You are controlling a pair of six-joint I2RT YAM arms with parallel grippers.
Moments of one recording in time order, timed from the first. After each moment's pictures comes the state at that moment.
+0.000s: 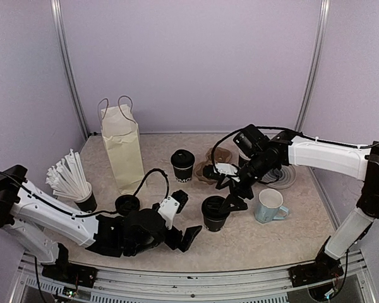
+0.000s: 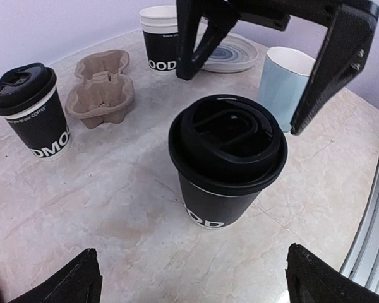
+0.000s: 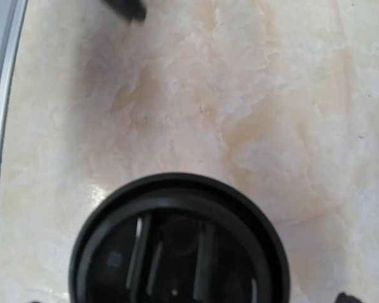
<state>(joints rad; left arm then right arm) -1.38 1.53 0.65 0.41 -0.54 -0.29 0.75 1.61 1.27 -0.75 -0.52 -0.69</state>
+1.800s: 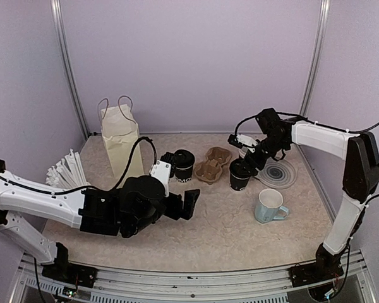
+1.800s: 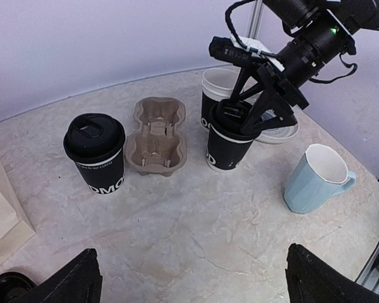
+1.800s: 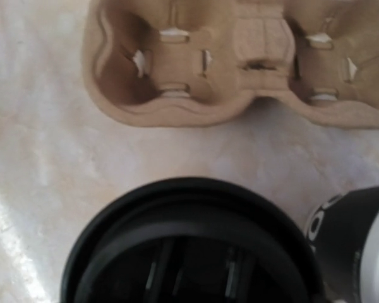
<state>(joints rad) -1.33 1.42 0.91 0.07 -0.72 -0.43 0.41 1.78 1.43 -0.71 -0.31 -0.61</state>
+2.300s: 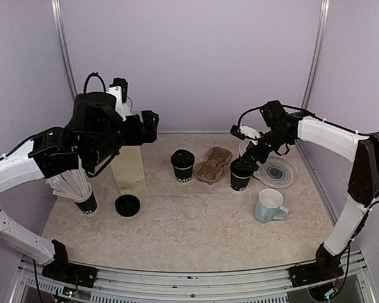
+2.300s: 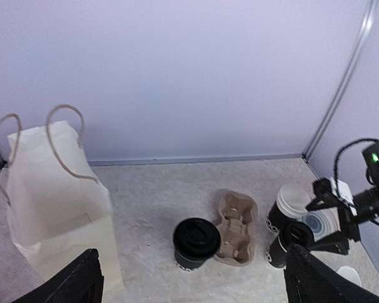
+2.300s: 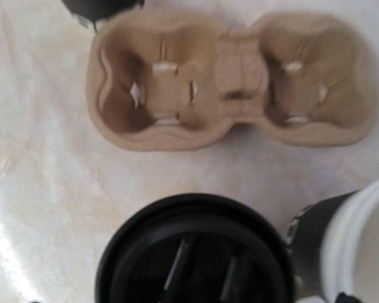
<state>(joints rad) -1.10 1.28 1.30 -0.34 -0.76 -0.40 0.40 1.74 1.47 -0.73 -0.31 -0.57</state>
